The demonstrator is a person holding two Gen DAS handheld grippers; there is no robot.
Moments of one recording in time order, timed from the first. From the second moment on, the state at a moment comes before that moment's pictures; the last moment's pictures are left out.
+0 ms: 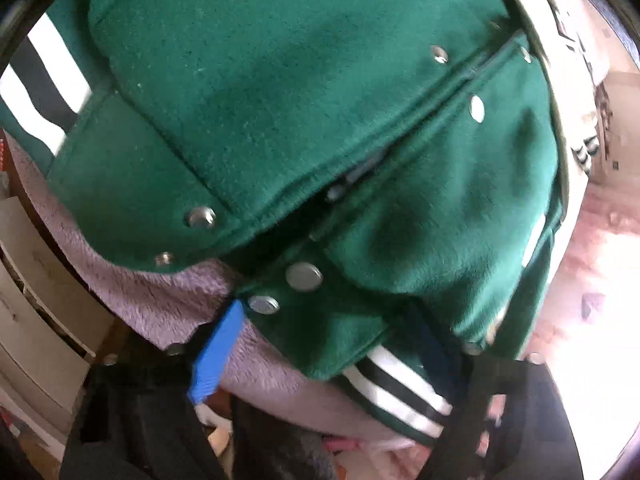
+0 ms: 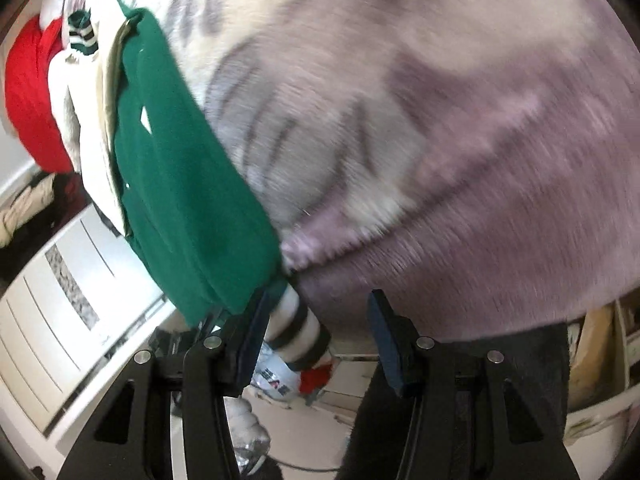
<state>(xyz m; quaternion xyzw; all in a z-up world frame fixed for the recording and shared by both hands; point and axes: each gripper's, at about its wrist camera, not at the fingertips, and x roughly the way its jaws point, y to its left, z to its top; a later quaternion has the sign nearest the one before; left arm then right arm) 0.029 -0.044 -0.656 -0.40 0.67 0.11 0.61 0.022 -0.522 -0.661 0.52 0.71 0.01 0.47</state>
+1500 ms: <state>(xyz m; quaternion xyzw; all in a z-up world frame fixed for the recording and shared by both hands) 0.023 -0.045 -0.583 -0.21 0.71 0.04 0.67 -0.014 -0.429 -0.604 0.28 0.69 -0.02 0.67</state>
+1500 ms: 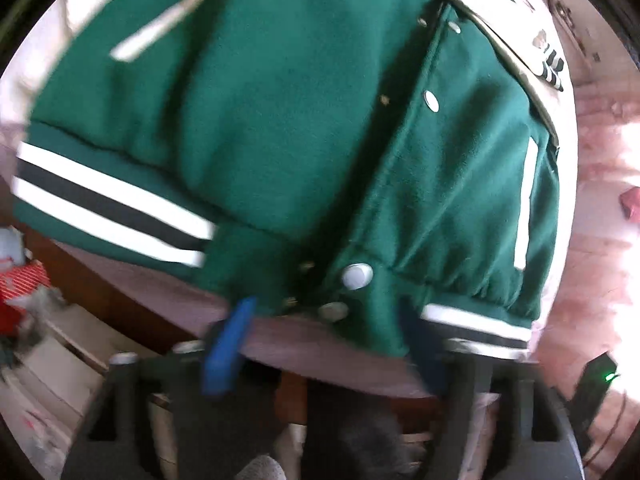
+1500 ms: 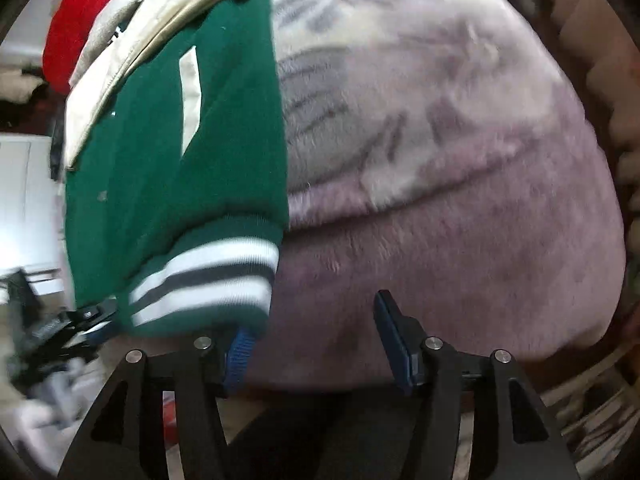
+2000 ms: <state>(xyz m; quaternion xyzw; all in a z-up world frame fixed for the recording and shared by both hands) 0.064 -0.064 -0.585 -0.15 0.69 0.06 0.71 0.027 -0.436 -0.656 0.49 0.66 -0.01 0.57</state>
